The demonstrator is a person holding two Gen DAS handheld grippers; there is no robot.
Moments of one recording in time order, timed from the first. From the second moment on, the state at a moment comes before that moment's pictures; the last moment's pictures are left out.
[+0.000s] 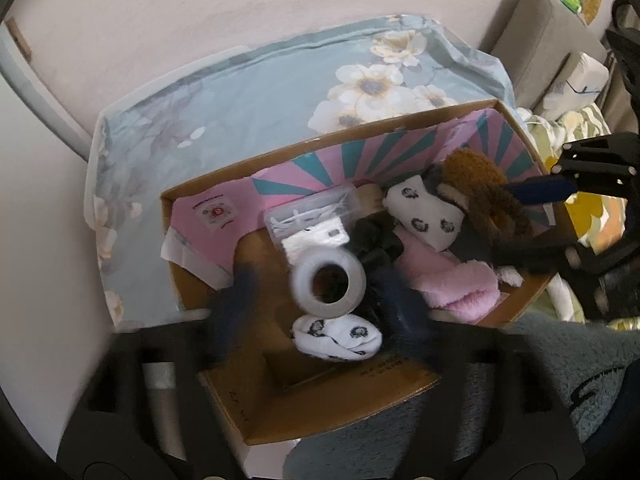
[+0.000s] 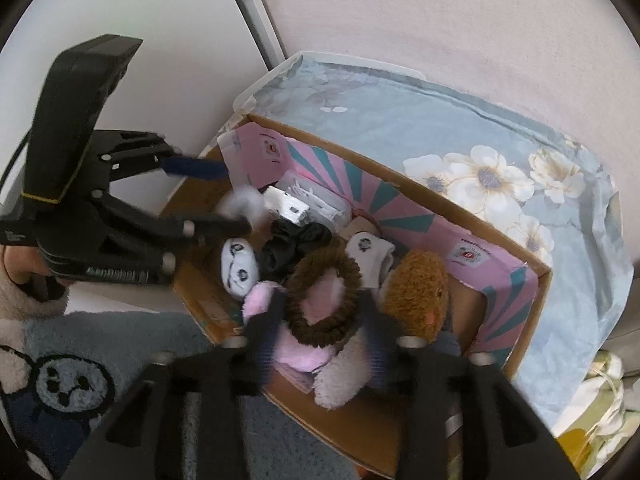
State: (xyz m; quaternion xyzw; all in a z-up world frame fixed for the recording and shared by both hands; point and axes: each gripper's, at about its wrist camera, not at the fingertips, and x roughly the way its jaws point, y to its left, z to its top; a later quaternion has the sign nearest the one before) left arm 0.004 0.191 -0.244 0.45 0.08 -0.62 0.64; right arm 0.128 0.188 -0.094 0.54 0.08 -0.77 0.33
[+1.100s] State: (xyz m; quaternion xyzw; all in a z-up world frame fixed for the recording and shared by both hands) left arm -0.021 0.219 -0.173 0.36 0.01 -0.61 0.70; right arm 0.117 0.219 -0.039 0.55 0.00 -0.83 0.09
